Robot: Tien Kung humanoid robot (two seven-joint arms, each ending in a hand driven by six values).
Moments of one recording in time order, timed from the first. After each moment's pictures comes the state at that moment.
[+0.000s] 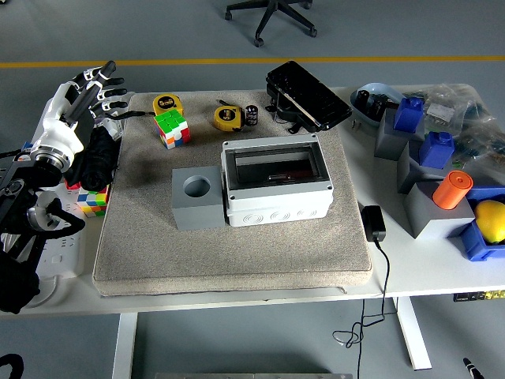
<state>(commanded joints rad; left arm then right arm) -0.41 0.21 -1.38 -1.20 0.90 0.10 0.03 0.13 -0.19 0.43 0.30 0.23 -0.19 0.05</state>
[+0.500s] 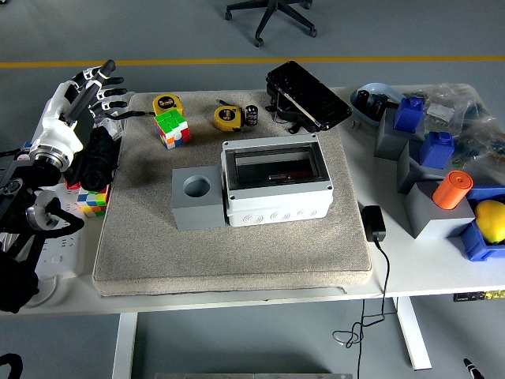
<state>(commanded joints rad) -0.41 0.21 -1.37 -1.21 0.90 0.10 0.03 0.13 -0.20 0.42 0.30 0.24 -0.19 0.05</state>
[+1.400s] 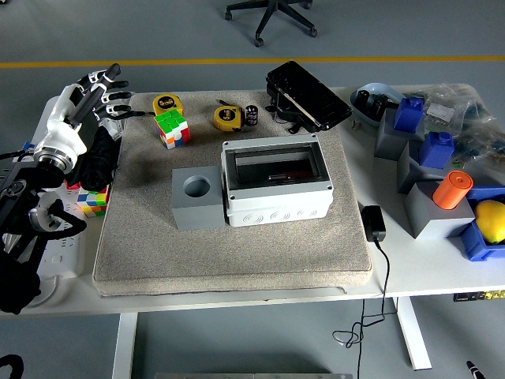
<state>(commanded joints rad) -0.41 0.21 -1.36 -1.20 0.90 0.10 0.04 0.12 -0.20 0.44 0.30 0.23 -0.20 0.05</state>
